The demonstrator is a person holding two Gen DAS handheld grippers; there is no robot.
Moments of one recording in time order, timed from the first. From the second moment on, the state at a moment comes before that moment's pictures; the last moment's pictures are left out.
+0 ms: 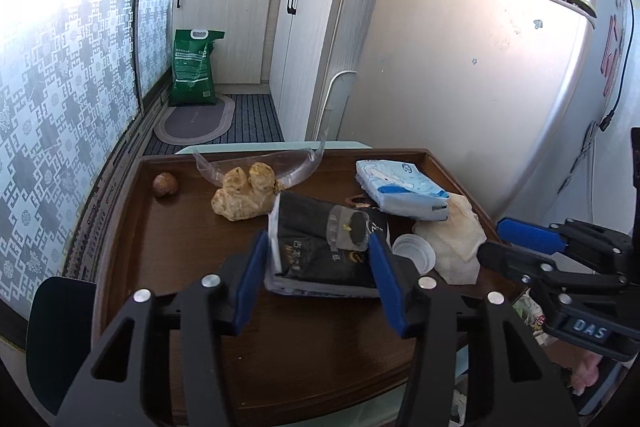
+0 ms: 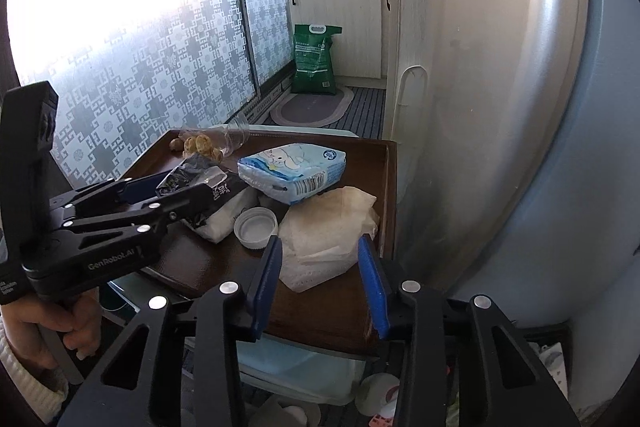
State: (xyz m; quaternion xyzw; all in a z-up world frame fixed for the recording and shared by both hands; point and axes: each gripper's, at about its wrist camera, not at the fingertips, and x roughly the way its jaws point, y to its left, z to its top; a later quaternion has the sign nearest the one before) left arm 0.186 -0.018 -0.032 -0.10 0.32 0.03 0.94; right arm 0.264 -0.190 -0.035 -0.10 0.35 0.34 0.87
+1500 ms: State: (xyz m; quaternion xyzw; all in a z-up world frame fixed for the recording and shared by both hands) left arm 0.207 -0.034 -0.046 -0.06 0.34 0.07 0.94; right arm 0.260 -0.199 -0.014 -0.09 0.33 0.31 0.89
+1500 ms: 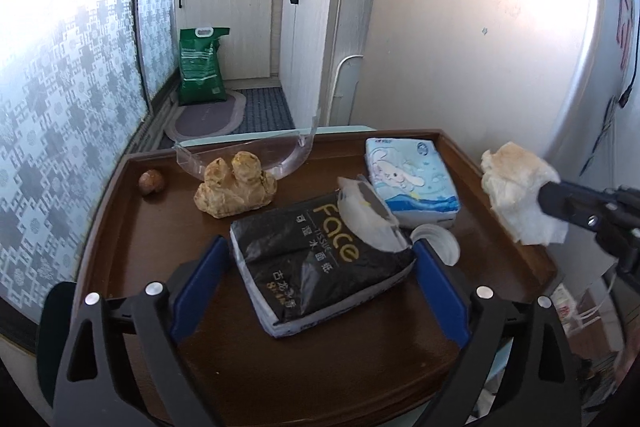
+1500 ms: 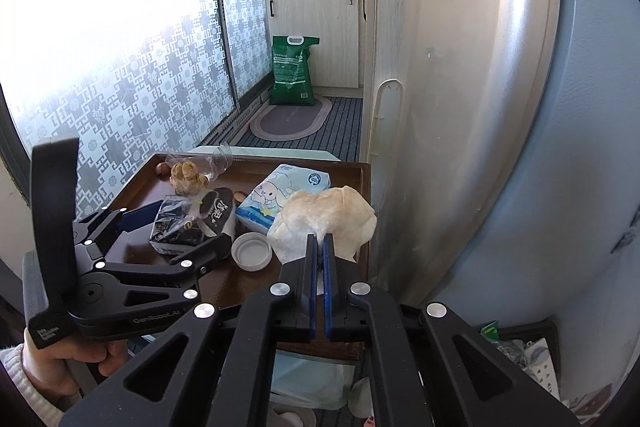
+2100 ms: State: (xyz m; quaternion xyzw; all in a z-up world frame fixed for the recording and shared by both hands) left arm 0.189 -0.004 -0.043 -0.08 0.33 0.07 0.94; right arm 0.234 -0.174 0.023 -0.06 0.29 0.37 0.88
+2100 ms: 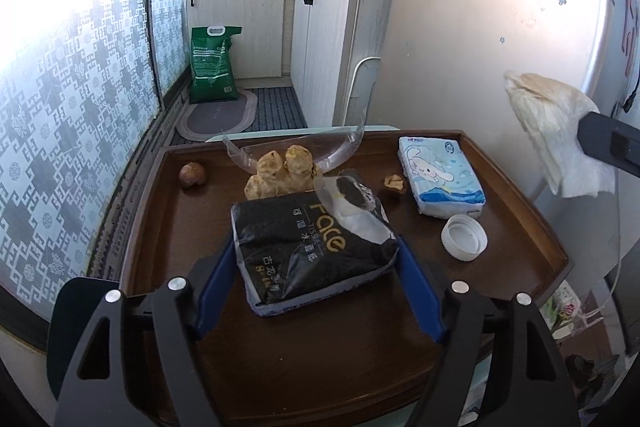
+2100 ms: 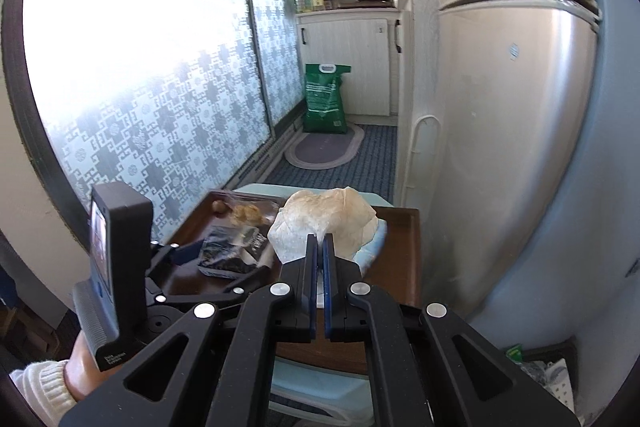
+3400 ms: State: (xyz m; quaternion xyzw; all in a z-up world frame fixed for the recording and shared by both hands) left arm 0.075 0.142 -0.010 -0.20 0.24 0.08 0.95; right arm 0.176 -0.035 0.042 -0.10 0.28 0.45 0.84
